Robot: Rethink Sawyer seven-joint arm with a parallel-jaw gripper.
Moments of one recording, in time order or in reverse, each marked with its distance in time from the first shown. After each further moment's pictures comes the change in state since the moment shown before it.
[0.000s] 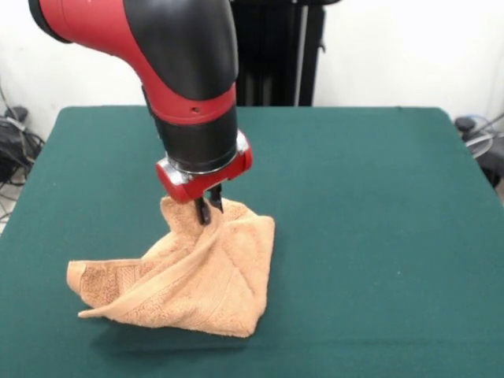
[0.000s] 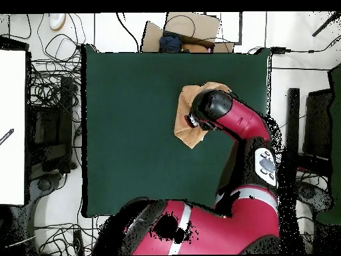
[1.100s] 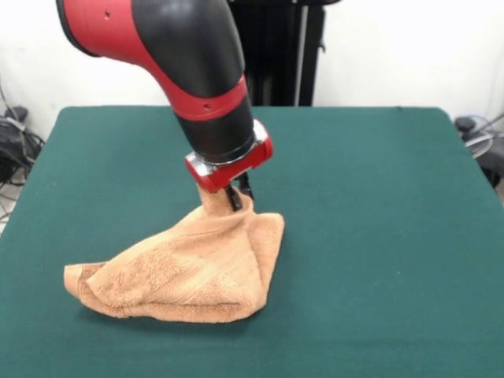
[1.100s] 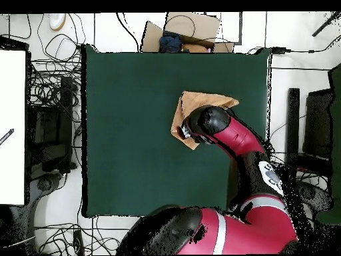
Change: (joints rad) arm -0.098 -0.052 0.155 0.196 0.001 -0.077 0.000
